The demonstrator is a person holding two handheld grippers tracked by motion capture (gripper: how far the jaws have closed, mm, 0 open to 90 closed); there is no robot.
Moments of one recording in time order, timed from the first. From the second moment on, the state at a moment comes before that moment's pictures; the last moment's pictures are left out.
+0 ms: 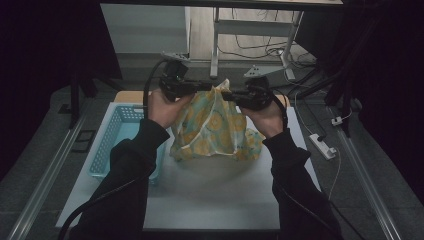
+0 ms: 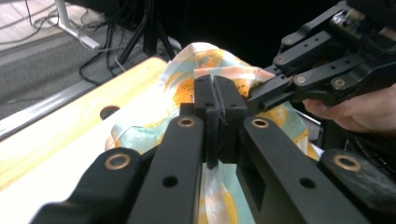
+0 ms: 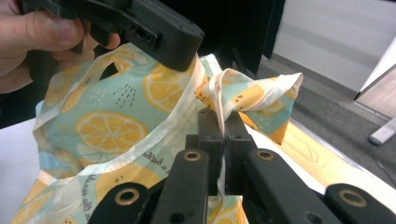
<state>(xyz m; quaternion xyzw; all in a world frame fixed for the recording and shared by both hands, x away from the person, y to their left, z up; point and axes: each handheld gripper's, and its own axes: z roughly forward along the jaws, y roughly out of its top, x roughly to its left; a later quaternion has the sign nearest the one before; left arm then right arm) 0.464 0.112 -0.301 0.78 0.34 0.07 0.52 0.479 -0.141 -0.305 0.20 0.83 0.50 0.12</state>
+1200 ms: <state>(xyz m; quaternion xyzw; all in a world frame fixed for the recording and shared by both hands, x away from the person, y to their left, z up) 0.459 0.114 -0.336 0.80 0.34 0.07 0.49 0.483 -0.143 -0.328 0.24 0.83 0.49 0.11</state>
